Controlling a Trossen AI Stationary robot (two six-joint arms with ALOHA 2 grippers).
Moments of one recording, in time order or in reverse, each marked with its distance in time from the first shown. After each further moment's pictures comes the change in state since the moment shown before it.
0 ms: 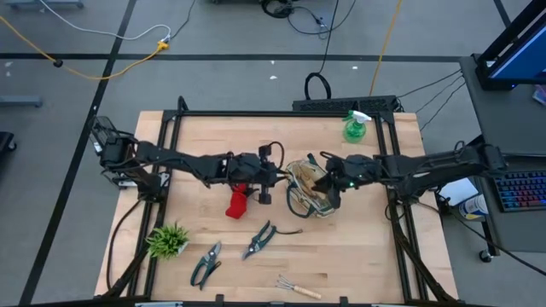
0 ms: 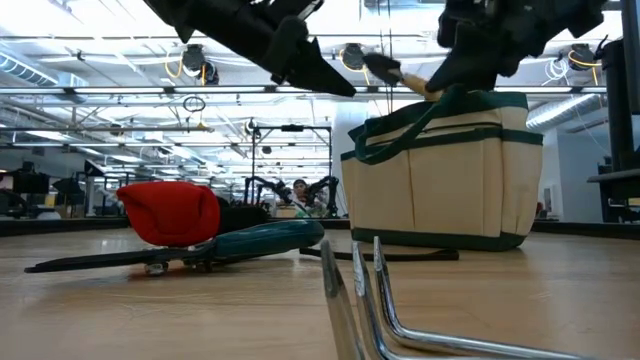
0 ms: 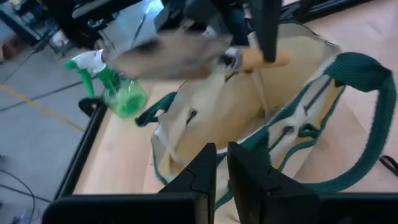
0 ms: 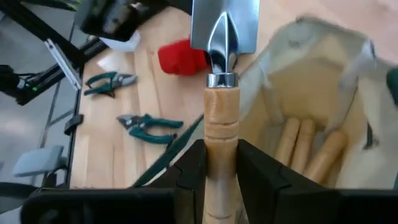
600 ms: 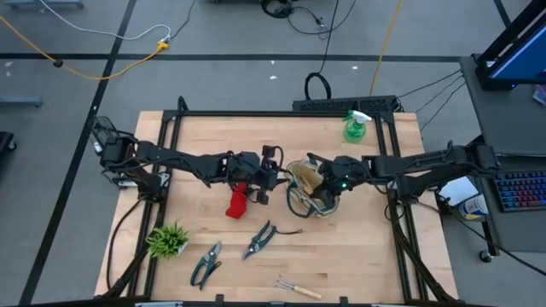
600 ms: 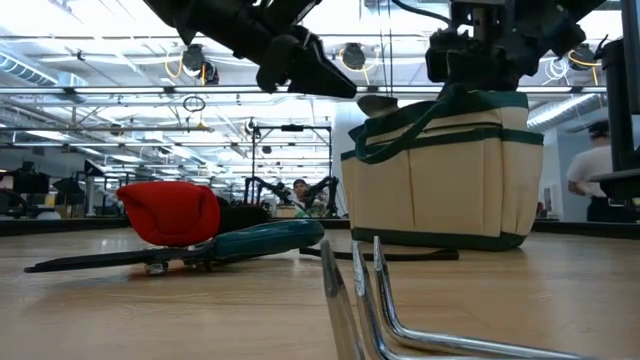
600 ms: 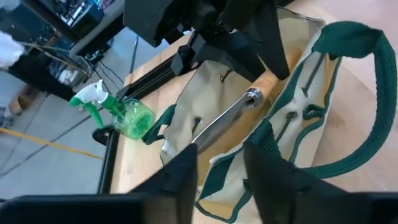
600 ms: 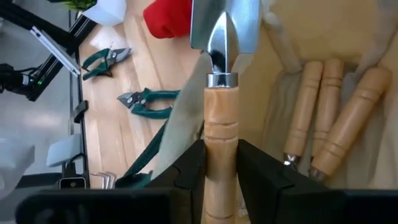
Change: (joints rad) left arm 0.011 0.000 0.000 0.011 0.035 0.253; right arm -0.036 0.118 0.000 -0.004 -0.146 0.157
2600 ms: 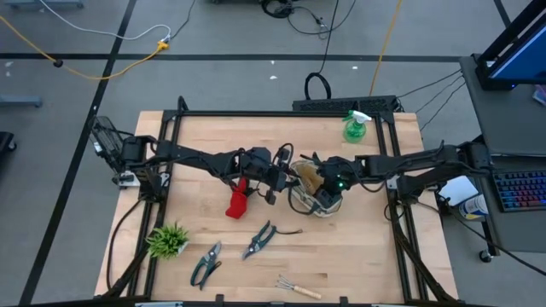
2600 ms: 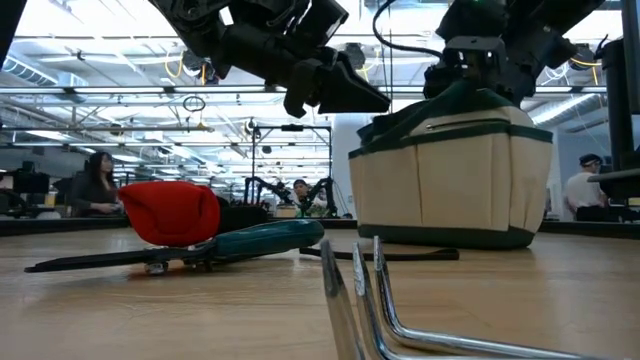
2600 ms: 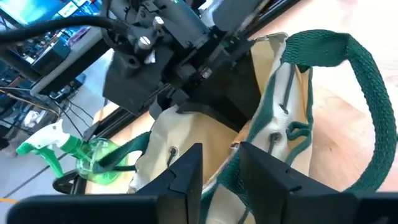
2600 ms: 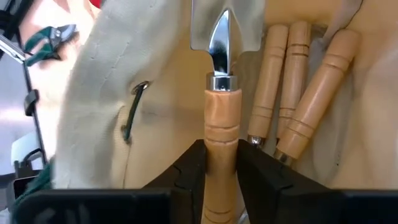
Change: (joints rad) left arm 0.065 0.164 0.061 0.148 0.253 0.074; right arm -0.045 0.095 0.000 -0.079 -0.004 -0.006
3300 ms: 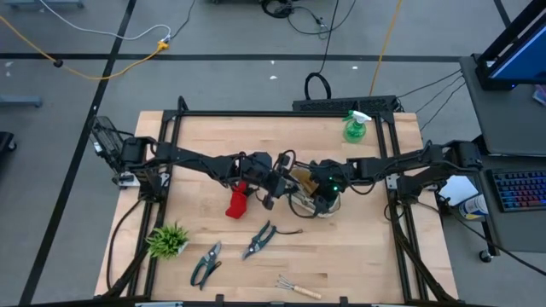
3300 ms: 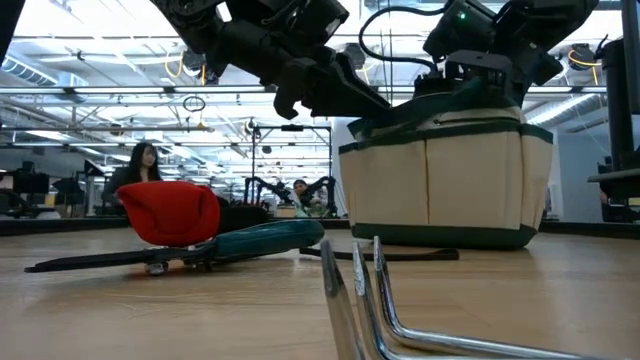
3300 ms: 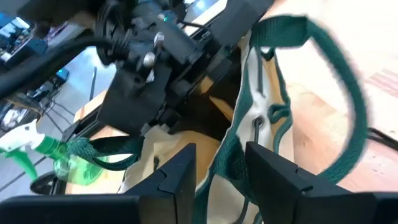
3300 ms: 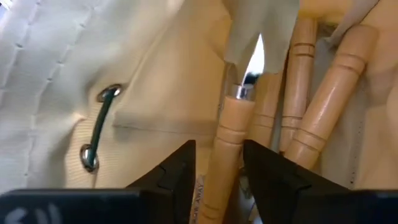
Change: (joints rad) left arm -0.032 0.000 0.000 -0.052 0.001 -0.008; right arm 0.000 0.114 0.000 0.099 -0.073 -0.158
